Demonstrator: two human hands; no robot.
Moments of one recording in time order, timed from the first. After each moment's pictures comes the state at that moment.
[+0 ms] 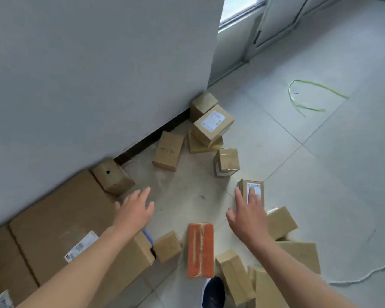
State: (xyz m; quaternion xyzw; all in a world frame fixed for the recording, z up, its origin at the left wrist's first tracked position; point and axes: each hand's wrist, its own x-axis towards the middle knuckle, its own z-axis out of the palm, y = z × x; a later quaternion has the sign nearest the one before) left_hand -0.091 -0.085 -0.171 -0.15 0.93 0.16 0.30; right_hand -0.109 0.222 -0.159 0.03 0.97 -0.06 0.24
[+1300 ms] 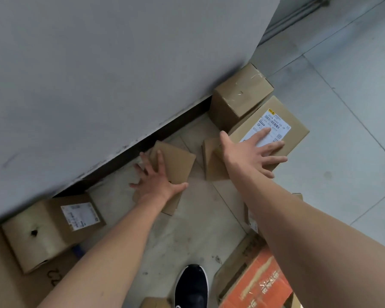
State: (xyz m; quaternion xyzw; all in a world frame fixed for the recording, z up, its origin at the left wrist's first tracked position) left_hand -0.426 -0.079 -0.533 -0.27 0.88 0.11 0.37; right_hand -0.539 0.088 -0.466 0.35 0.89 -0.17 0.23
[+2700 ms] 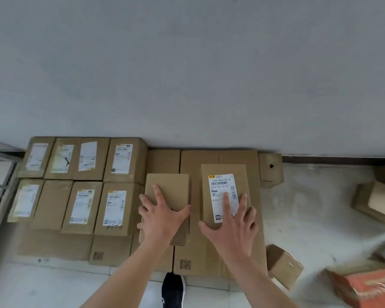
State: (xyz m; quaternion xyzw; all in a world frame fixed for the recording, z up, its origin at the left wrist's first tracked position) left_hand 0.176 -0.376 -0.186 -0.65 0.71 0.20 0.18; right_hand 0.067 -0.239 -0.211 -0.29 0.92 -0.04 0.25
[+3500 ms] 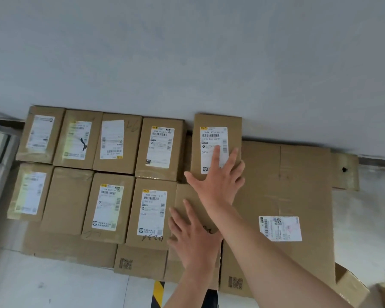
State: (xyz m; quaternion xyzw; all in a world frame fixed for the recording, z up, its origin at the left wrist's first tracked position) left_hand 0.266 -0.441 -0.291 -0.64 0.70 0.22 0.23; right_hand 0.162 -0.513 -0.296 -0.31 0.92 -0.08 0.21
